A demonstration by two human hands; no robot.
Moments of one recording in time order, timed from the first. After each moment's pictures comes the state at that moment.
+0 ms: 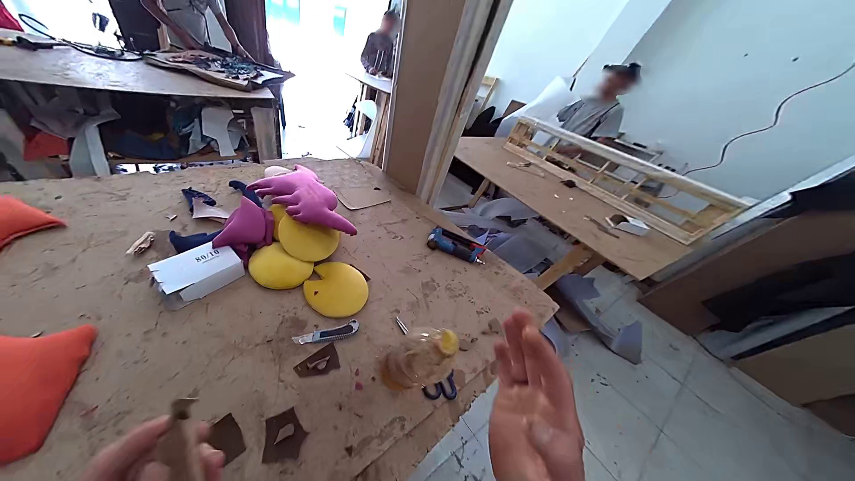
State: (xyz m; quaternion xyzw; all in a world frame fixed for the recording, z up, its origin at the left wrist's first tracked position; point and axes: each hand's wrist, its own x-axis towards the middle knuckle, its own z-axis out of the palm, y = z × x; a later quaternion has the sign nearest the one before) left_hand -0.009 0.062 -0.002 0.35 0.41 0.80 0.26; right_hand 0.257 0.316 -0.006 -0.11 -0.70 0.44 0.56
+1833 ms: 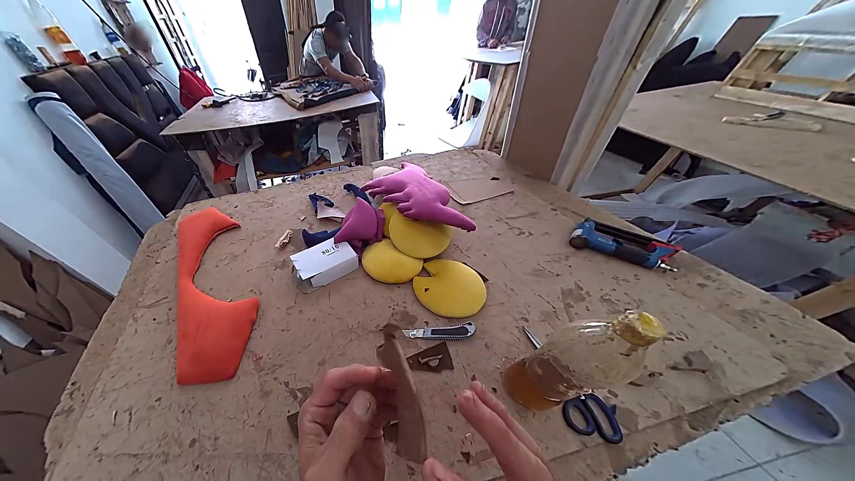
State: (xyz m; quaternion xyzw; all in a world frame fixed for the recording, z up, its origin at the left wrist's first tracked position) left_hand 0.018 0.101 0.003 0.28 0.25 0.89 0.26; right_hand 0.164 0.193 0.004 0.04 -0.83 0.37 0.42
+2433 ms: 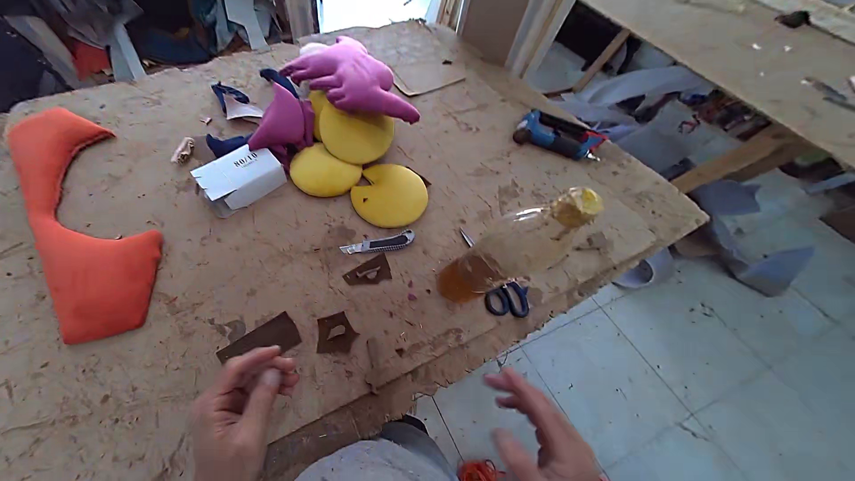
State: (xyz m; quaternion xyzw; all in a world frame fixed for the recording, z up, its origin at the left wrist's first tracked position) left_hand 0.009 0.042 -0.097 0.35 0.65 0.65 0.19; right_hand 0.323 0.231 -0.114 -0.30 -0.81 0.41 0.29
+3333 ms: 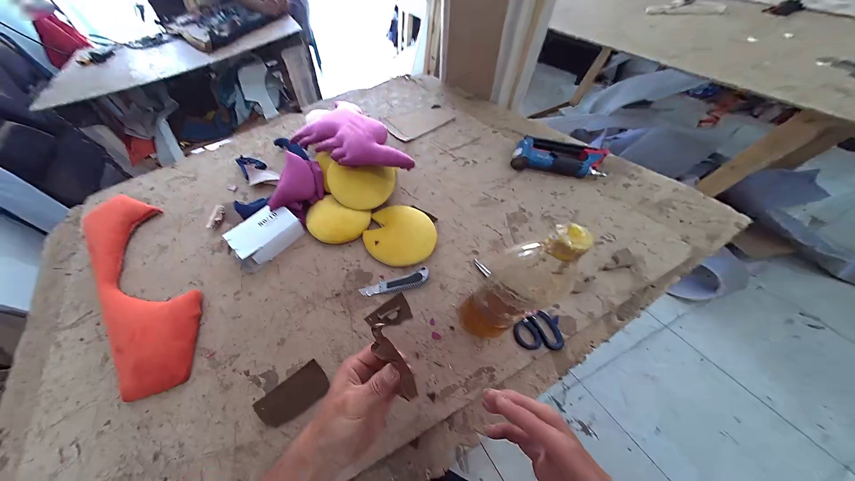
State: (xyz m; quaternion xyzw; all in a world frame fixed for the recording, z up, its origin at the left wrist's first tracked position) left_hand 0.011 0.148 -0.090 0.27 0.33 0.70 0.57; right_hand 0.257 0.227 -0.070 -0.16 -0.70 0.60 0.35
